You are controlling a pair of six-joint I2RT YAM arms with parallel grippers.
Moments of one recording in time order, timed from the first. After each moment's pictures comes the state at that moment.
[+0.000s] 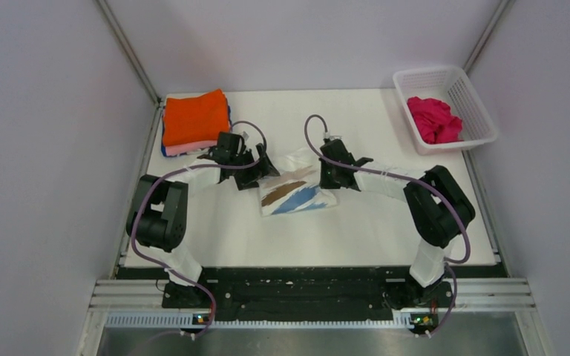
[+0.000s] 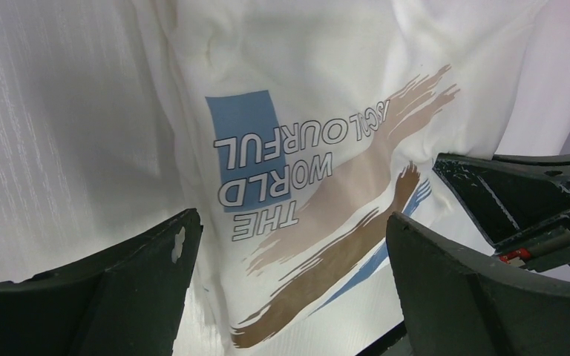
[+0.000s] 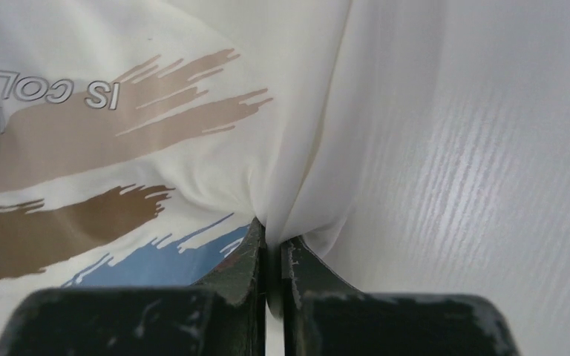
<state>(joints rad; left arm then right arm) -0.26 1.71 1.00 -0.18 0.40 -0.65 0.62 1.78 1.07 -0.19 0.11 0.51</state>
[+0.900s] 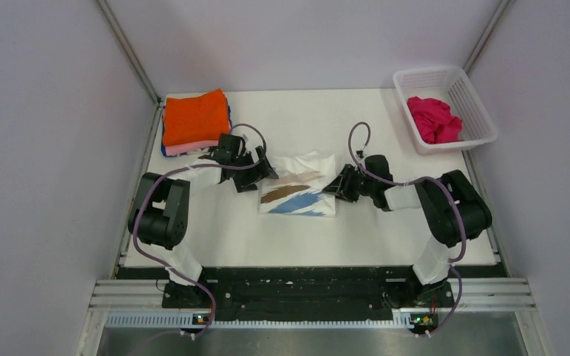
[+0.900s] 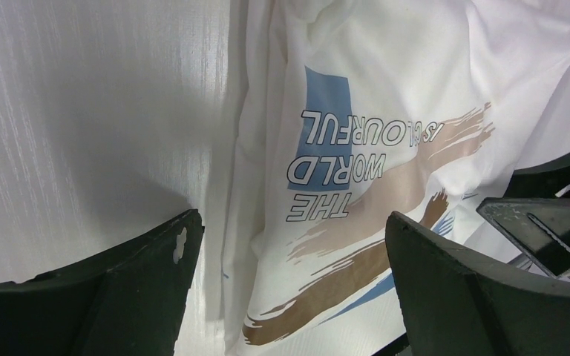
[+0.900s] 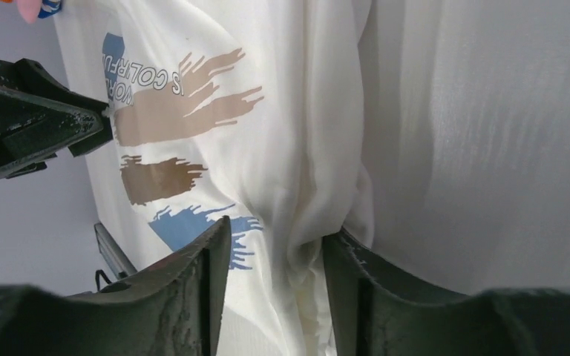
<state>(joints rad) -0.26 1.73 0.99 -0.20 0.37 -0.65 0.34 1.71 0.63 0.42 -0.48 0.80</state>
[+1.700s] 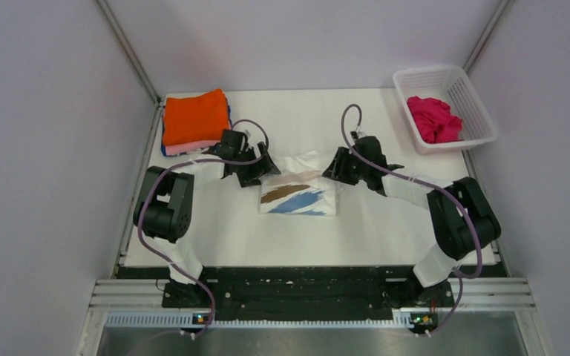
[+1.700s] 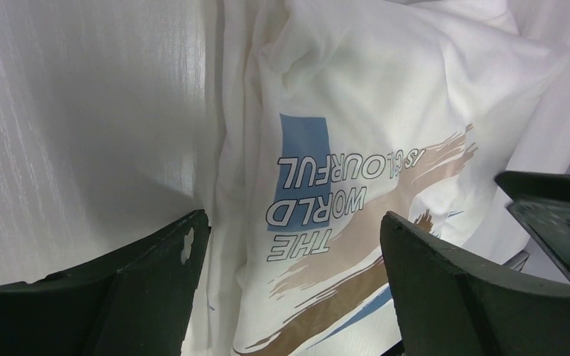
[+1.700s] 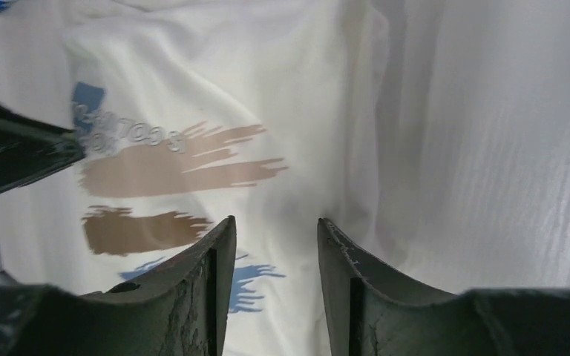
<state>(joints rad) -0.26 1.80 1.05 -0.18 0.38 -0.66 0.42 1.60 0.85 0.08 -0.24 0.63</state>
